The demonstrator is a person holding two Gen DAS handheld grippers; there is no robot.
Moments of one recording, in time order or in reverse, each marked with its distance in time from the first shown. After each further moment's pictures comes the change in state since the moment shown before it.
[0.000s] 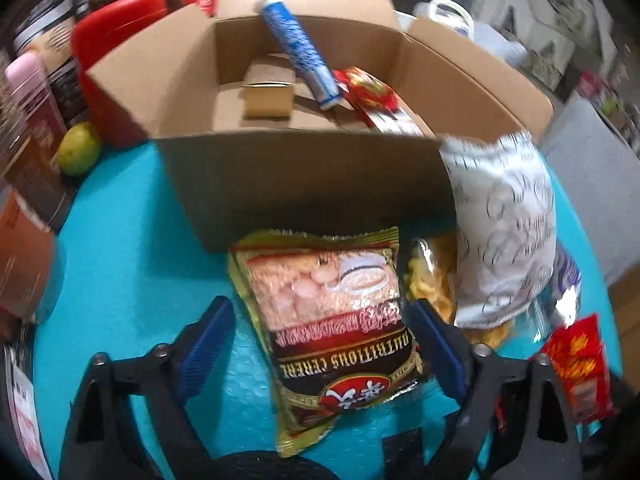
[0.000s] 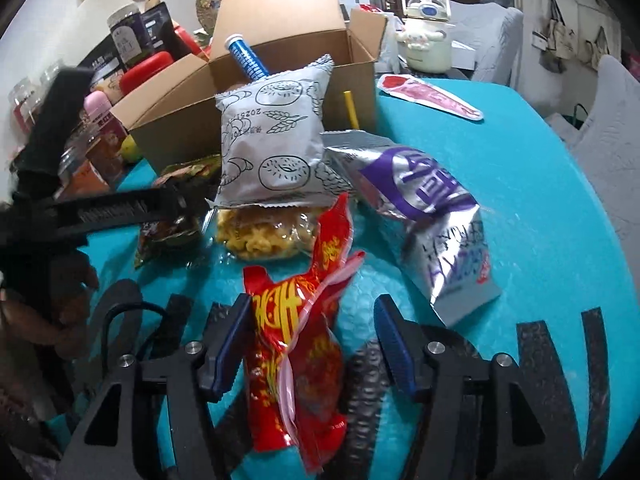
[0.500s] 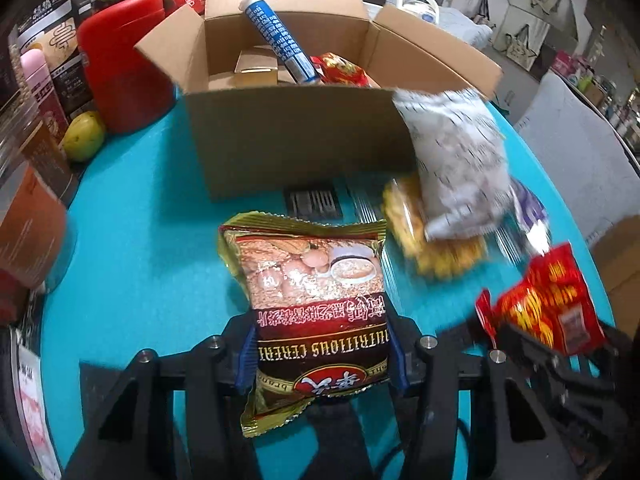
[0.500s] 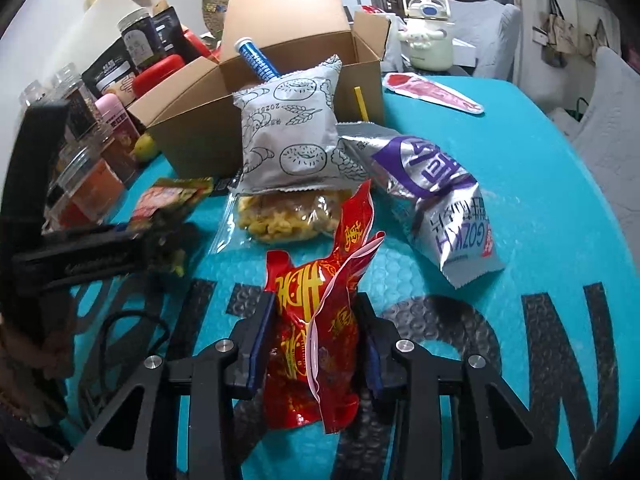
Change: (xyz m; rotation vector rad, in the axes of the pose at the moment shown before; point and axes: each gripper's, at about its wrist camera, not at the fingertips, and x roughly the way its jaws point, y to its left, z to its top) left arm -0.037 0.006 -0.040 0.062 0.028 -0.053; right arm -0.014 0.008 -0.015 0.017 -0.001 0.036
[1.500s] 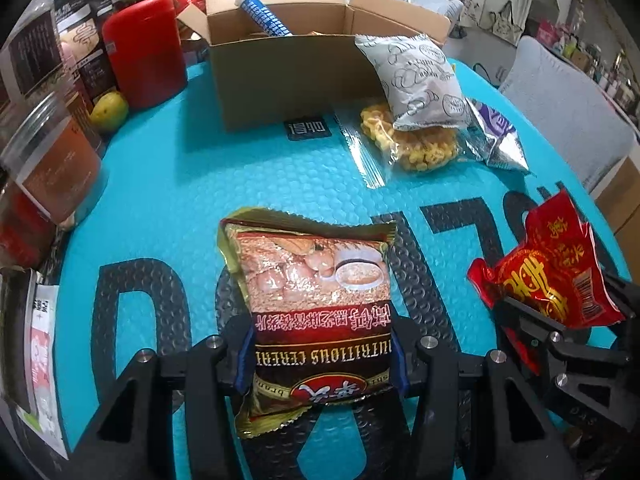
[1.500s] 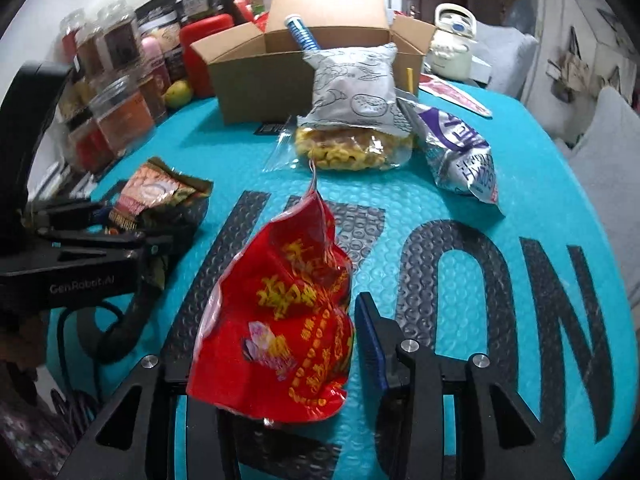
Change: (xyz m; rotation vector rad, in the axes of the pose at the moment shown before) left arm -0.032 -0.003 -0.065 0.069 0.002 0.032; right arm -0.019 0.041 -0.051 -0.115 0.010 -0.055
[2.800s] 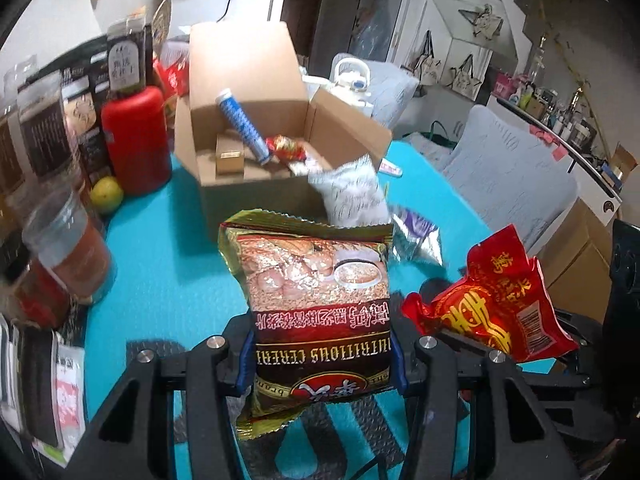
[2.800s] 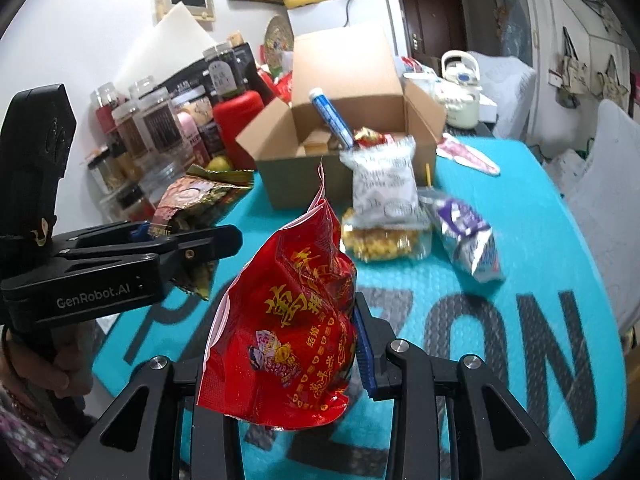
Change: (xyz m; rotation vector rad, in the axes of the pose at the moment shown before) left arm -0.090 -0.006 0.045 0.019 -0.218 -0.147; right arm -0.066 0.023 0.049 0.018 -0.154 0.096
